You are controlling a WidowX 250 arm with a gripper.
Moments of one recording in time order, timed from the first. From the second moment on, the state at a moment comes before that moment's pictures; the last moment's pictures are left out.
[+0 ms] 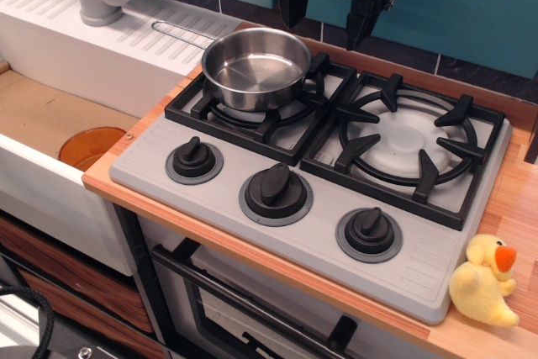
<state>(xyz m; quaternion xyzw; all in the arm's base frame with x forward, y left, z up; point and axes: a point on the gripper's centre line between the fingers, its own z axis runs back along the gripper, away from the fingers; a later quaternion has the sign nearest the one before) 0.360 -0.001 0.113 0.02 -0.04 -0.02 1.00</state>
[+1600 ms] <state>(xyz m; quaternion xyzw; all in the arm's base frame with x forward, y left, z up) 0.359 -0.006 0.038 0.05 -0.11 -0.02 0.99</state>
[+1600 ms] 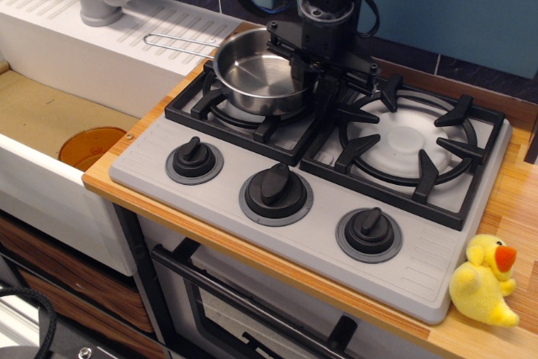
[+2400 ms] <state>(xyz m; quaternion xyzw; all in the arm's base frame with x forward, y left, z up) 0.342 -0.065 0.077 0.07 -0.03 -0.01 1.00</state>
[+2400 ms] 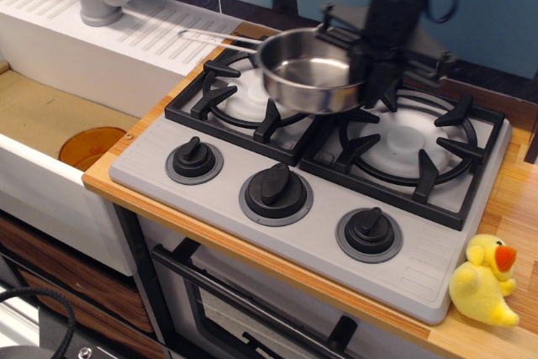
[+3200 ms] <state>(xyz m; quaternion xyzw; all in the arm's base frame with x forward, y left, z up) 0.350 -0.137 0.062 0.09 -0.07 0.00 0.99</state>
